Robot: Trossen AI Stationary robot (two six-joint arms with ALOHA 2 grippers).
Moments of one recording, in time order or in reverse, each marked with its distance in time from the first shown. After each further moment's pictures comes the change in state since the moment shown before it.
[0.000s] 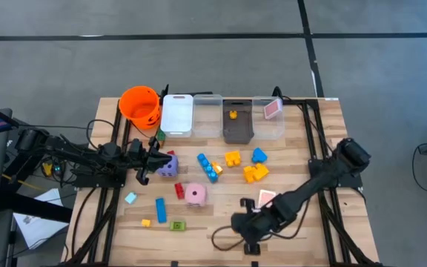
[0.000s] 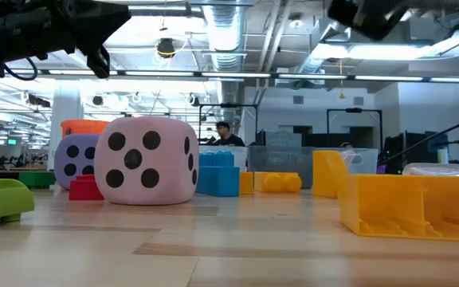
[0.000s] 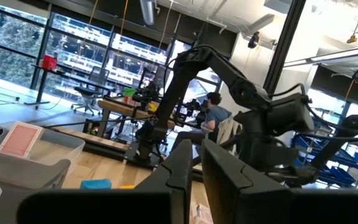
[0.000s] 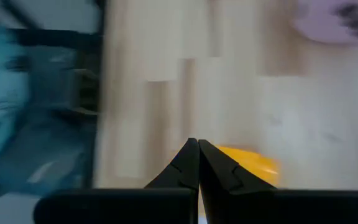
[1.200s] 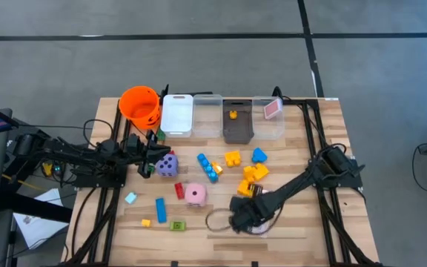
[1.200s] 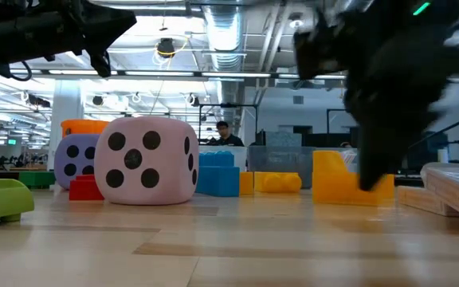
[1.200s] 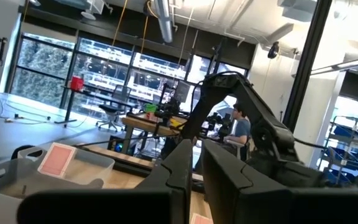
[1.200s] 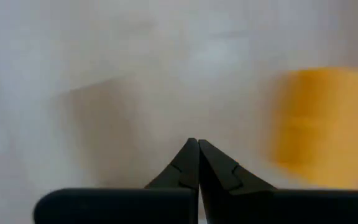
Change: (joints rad) left arm 0.100 -0.019 0.002 0.019 0.000 0.042; right arm -0.117 0.182 -0.001 -0.347 0.146 0.217
